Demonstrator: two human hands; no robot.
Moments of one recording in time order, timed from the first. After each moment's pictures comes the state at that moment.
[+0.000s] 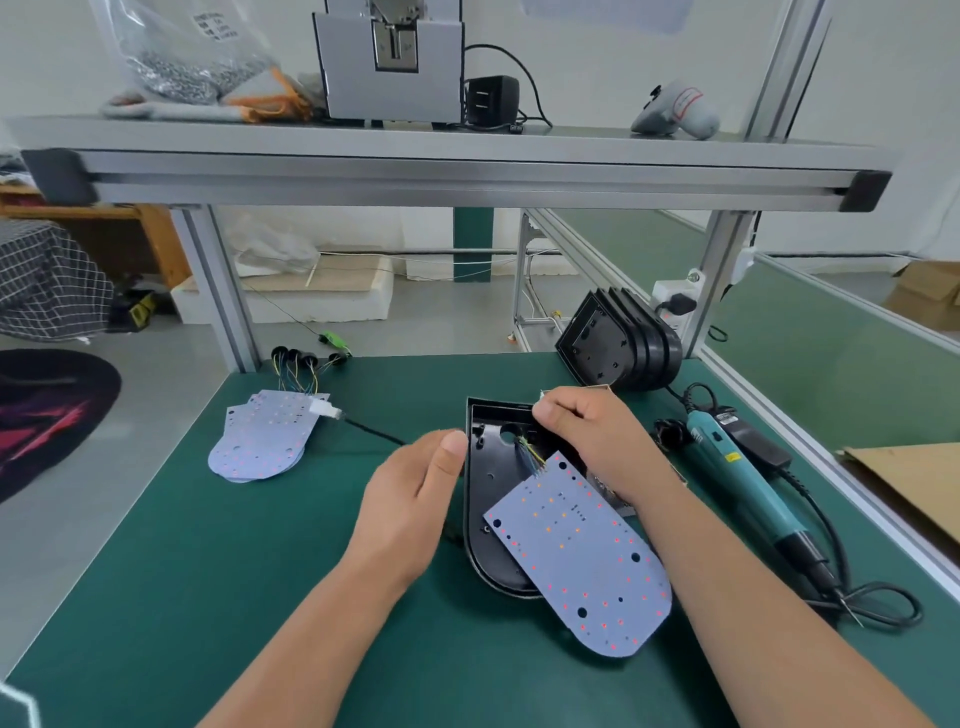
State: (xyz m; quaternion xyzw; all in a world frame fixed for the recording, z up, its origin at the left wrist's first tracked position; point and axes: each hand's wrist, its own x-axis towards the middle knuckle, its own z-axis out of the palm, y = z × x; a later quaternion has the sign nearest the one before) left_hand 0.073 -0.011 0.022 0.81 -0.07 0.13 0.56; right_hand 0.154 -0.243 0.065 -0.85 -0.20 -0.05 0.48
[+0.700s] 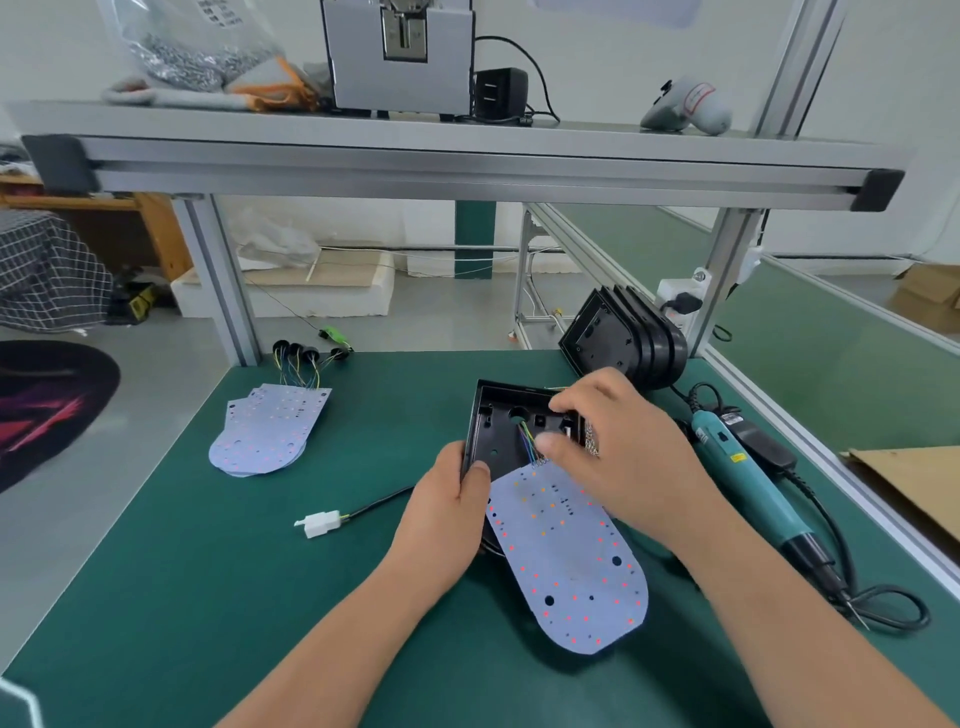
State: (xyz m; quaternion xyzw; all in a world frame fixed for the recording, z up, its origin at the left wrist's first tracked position) left_hand 0.083 -0.042 0.009 0.81 0.02 0.05 0.59; right_hand 0.104 -0.246 0.089 -0.93 -0.20 -0.17 0.25
